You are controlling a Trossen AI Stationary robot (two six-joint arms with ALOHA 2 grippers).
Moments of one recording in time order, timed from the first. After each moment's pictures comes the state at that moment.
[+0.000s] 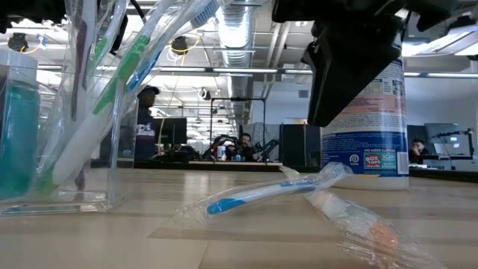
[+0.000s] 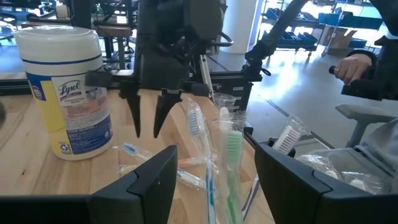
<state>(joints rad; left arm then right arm) -0.50 0.95 0.33 0.48 -0.15 -0.11 0.47 1.92 1.42 -0.79 0.30 0.43</state>
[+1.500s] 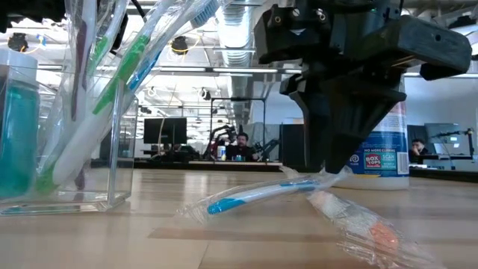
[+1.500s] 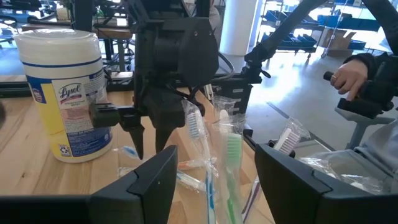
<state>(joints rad) -0.50 0.95 0.33 0.49 -0.15 -0.11 0.43 2.05 1.48 -0.84 0.16 0.20</state>
